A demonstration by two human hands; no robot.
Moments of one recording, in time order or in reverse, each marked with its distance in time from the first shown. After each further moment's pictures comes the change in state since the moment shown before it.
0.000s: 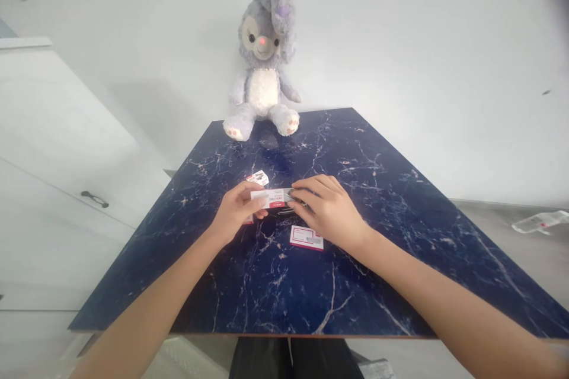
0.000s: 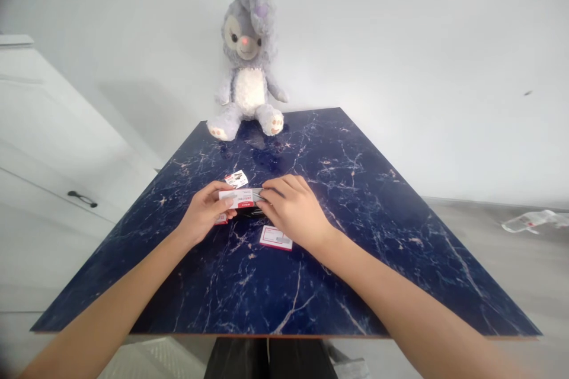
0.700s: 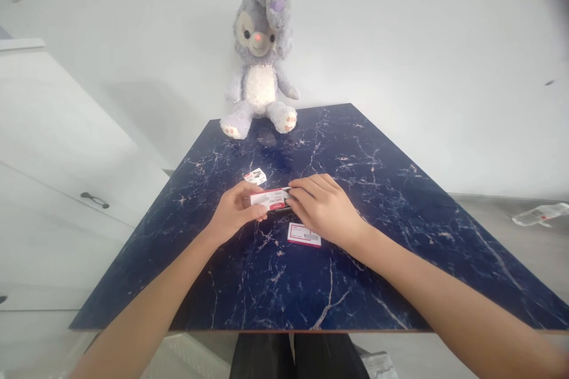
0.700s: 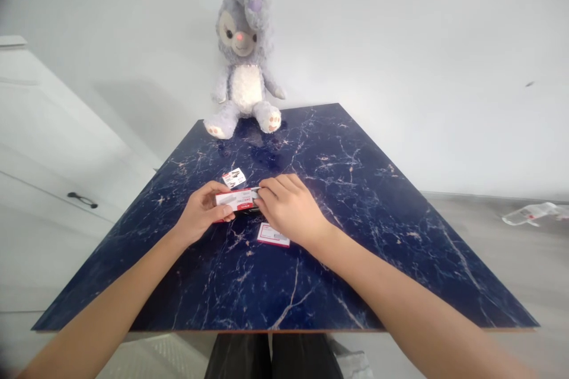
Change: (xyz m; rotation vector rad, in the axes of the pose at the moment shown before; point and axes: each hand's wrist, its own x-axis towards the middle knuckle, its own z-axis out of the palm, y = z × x) left_hand -0.003 0.001 -0.002 0.066 -0.070 0.014; right_hand 0.000 -0.002 -0.002 -0.060 -0.011 -0.054
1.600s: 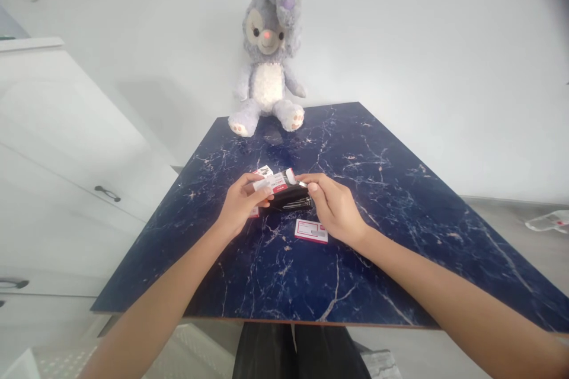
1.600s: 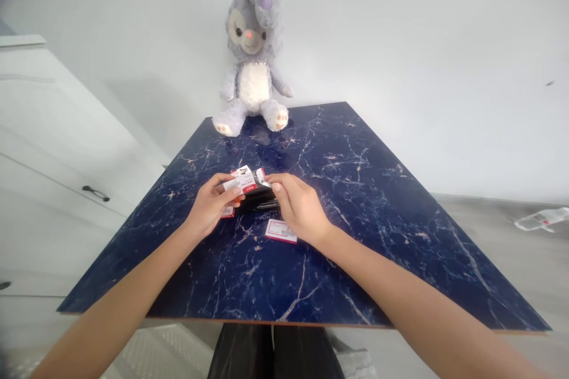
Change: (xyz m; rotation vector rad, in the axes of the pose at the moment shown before) left_hand 0.007 0.001 0.006 -0.088 0.210 -0.058; right_hand -0.006 -0.005 0.006 0.495 0.135 0.324
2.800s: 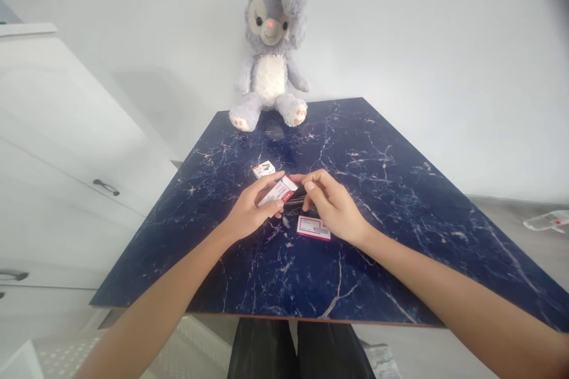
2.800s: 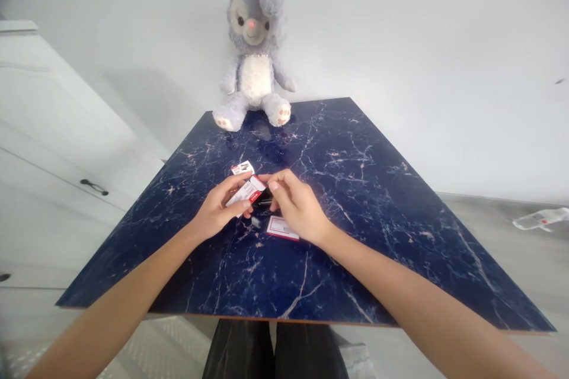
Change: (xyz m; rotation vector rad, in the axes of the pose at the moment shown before) left_hand -0.015 0.000 0.003 0.205 -0.340 0.210; right_hand 0.002 -0.014 0.004 0.471 -0.147 0.348
